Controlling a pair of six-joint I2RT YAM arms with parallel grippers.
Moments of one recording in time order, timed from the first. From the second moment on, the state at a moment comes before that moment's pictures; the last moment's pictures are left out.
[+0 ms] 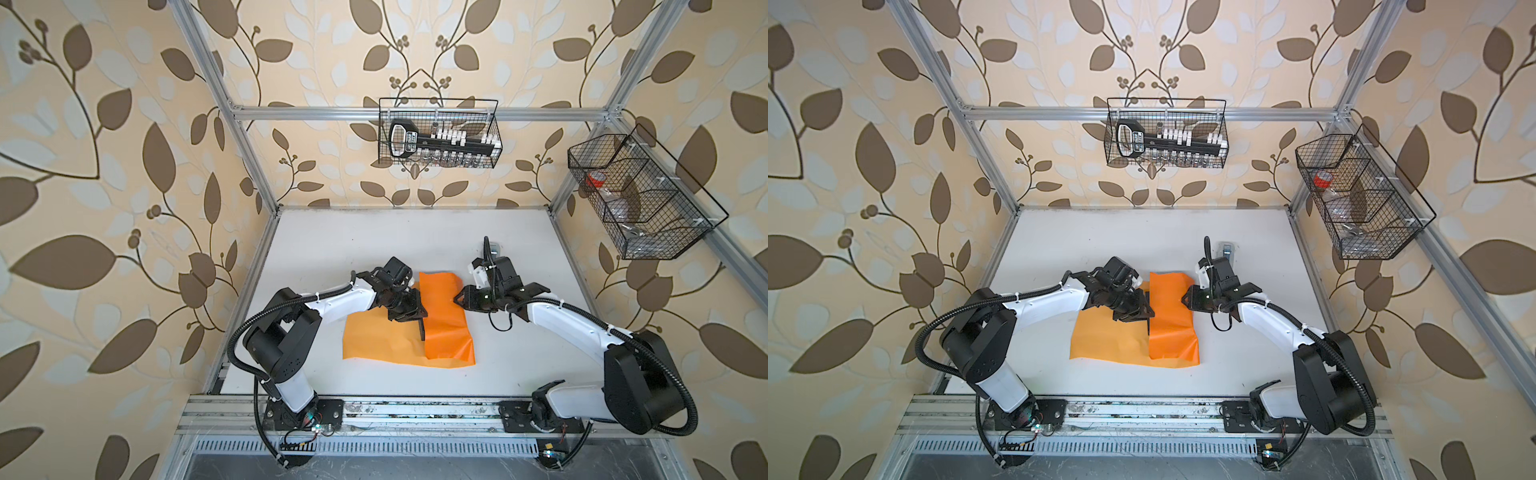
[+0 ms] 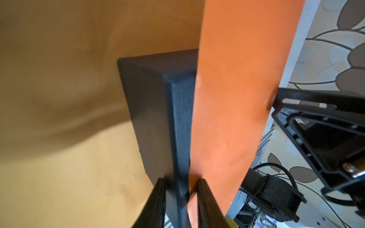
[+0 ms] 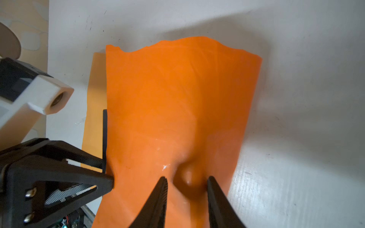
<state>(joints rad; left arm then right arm) -0.67 1.68 1.03 -0.39 0.52 -0.80 0.37 1.37 0.78 -0.37 -0.30 0.49</state>
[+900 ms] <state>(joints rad) -0.57 1.63 0.99 -0.47 0.48 -0.72 0.63 1.41 0.82 -0.33 -0.16 0.52</state>
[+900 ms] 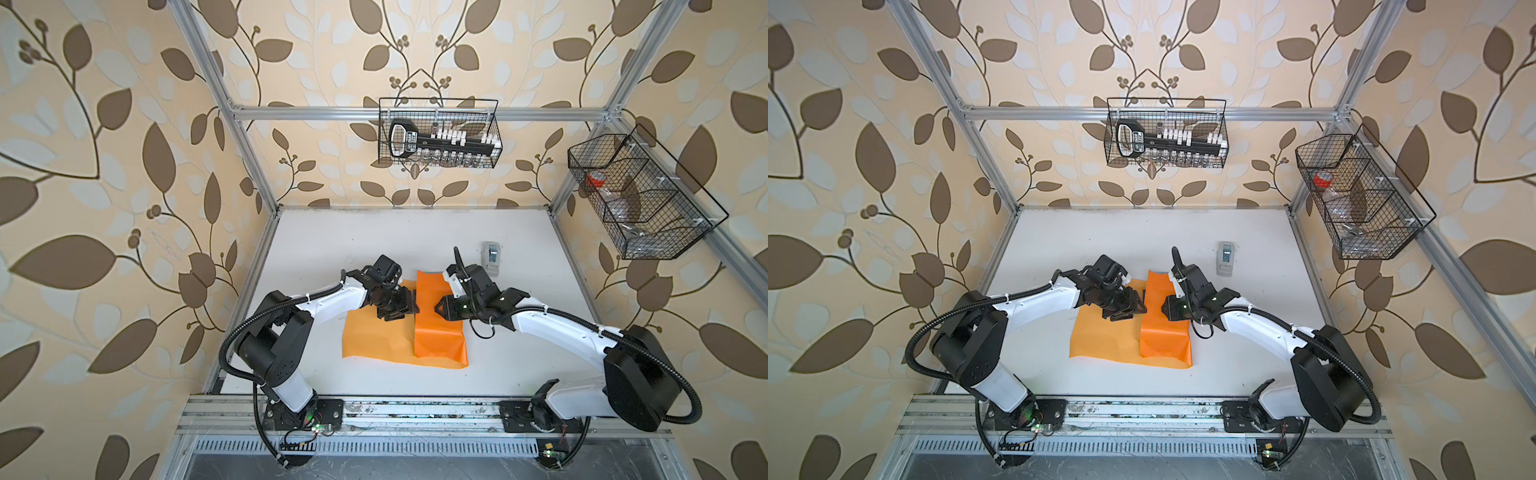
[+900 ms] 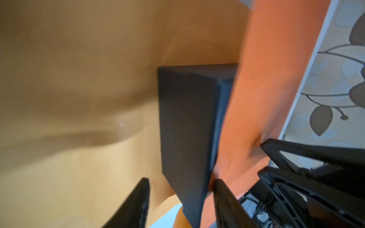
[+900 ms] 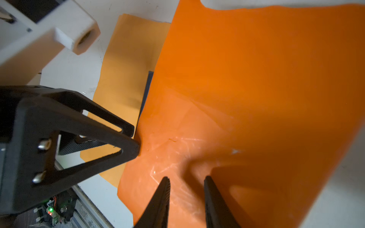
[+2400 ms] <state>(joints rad) -0.50 1.66 0.89 -0.12 0.72 -0.80 0.56 1.44 0.96 -0.46 -0.18 0.44</state>
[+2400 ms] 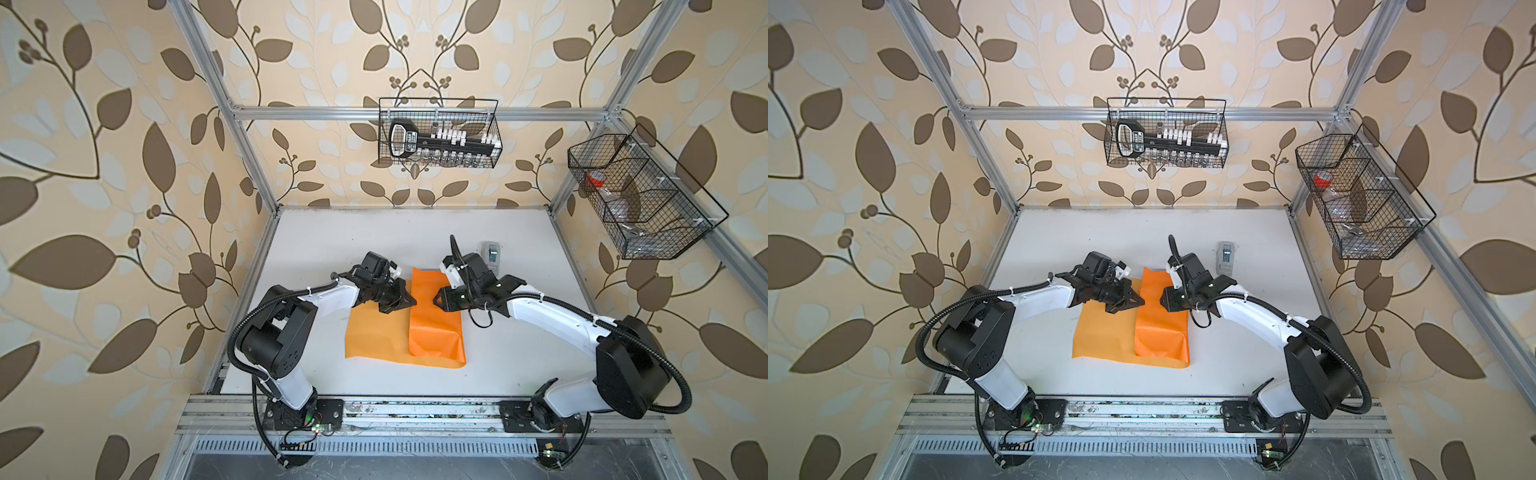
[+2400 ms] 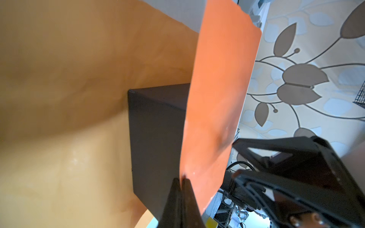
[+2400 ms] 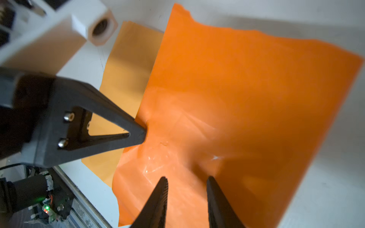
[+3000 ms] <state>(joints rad) -0.50 1.63 0.82 -0.06 0.72 -0.85 0.61 1.43 0.96 -0.46 -0.21 0.46</state>
